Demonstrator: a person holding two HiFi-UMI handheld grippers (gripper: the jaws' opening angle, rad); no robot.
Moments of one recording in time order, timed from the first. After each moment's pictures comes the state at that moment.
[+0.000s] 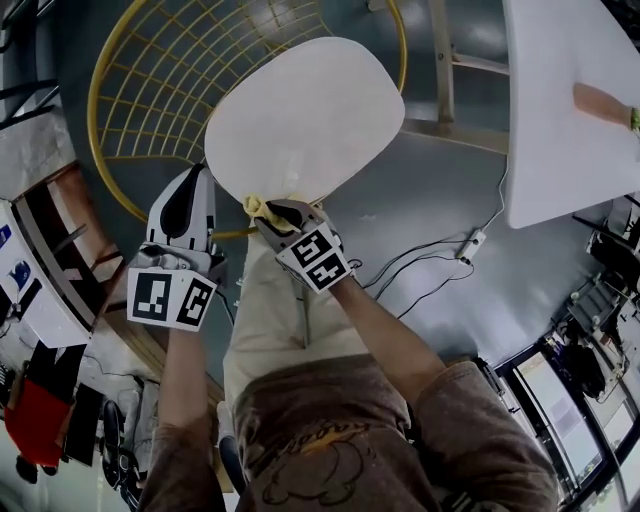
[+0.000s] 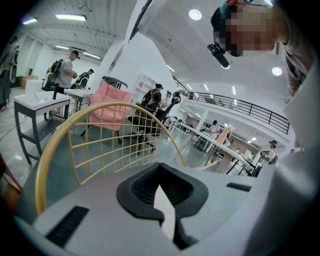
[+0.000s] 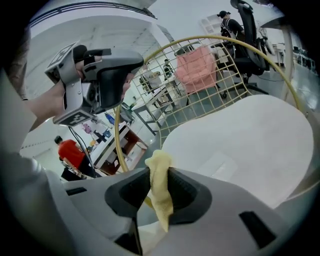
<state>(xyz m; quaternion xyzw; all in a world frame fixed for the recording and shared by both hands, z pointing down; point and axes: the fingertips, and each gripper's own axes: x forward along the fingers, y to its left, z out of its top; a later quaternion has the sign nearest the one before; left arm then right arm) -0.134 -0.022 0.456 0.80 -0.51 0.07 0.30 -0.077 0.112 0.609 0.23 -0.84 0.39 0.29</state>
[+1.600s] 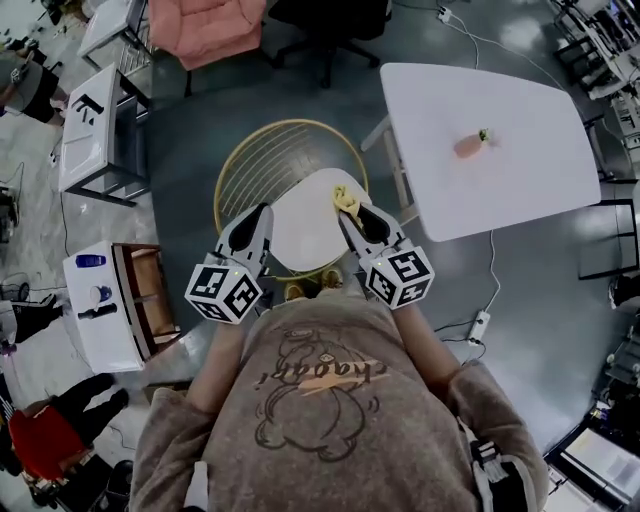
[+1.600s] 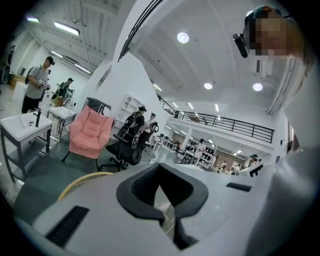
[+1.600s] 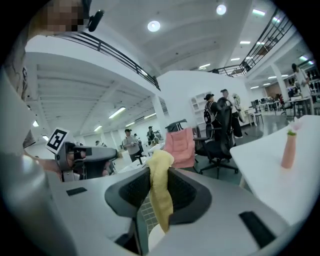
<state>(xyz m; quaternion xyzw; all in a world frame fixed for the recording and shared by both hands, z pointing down) -0.071 -0.012 0.159 0.85 -0.46 -0.02 0.24 0.074 -0.005 0.195 0.44 -0.87 0.20 0.04</state>
